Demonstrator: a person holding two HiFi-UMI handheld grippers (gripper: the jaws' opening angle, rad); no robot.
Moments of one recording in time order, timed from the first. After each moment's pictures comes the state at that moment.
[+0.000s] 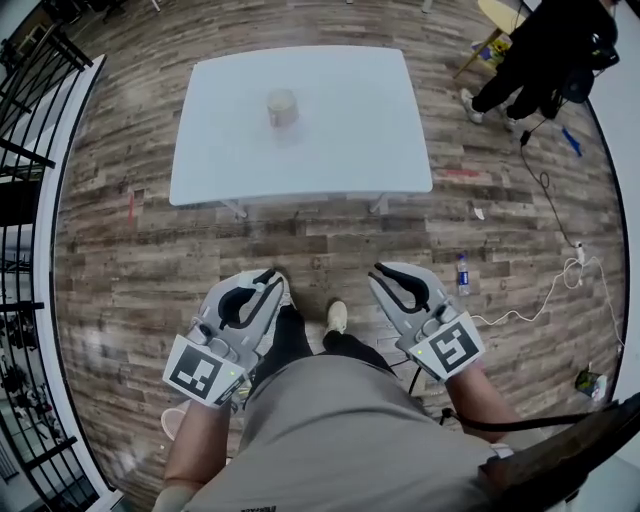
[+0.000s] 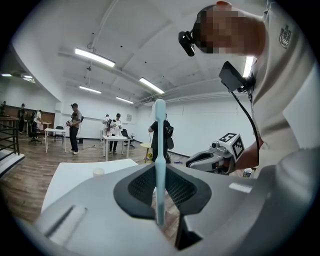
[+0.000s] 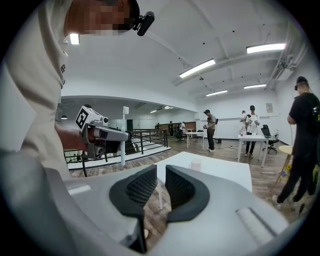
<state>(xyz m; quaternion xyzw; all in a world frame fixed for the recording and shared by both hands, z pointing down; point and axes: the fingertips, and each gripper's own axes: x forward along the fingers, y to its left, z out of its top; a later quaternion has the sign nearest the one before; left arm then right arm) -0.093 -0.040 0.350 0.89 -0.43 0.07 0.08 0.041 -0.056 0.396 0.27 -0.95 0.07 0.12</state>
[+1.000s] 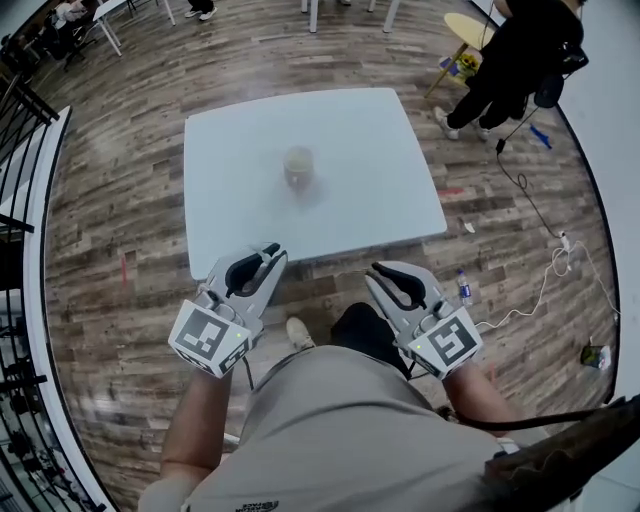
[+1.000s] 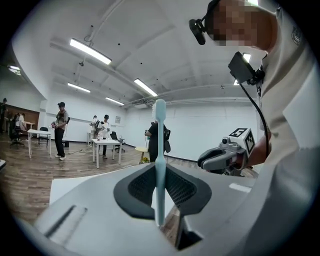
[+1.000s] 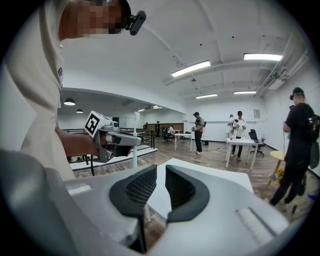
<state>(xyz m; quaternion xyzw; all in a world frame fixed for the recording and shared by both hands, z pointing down) -0.223 -0.191 0.353 0.93 -0.36 0.05 0.06 -0.093 -0.153 0.376 0.35 -0.93 0.06 0.12</state>
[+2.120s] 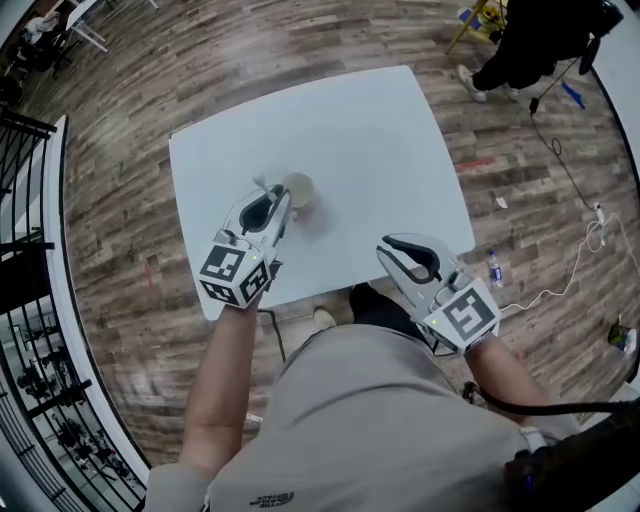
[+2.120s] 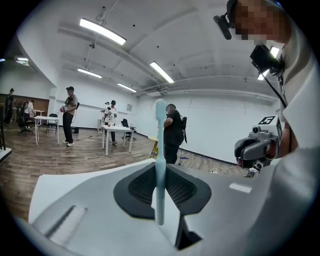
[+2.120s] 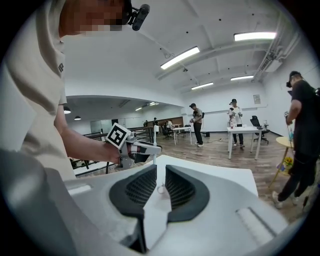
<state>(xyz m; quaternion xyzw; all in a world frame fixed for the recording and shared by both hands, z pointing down) -0.180 -0.461 0.452 0.90 -0.40 0.10 0.13 -0.037 -0.354 0.422 0.34 -0.92 0.10 0.15</state>
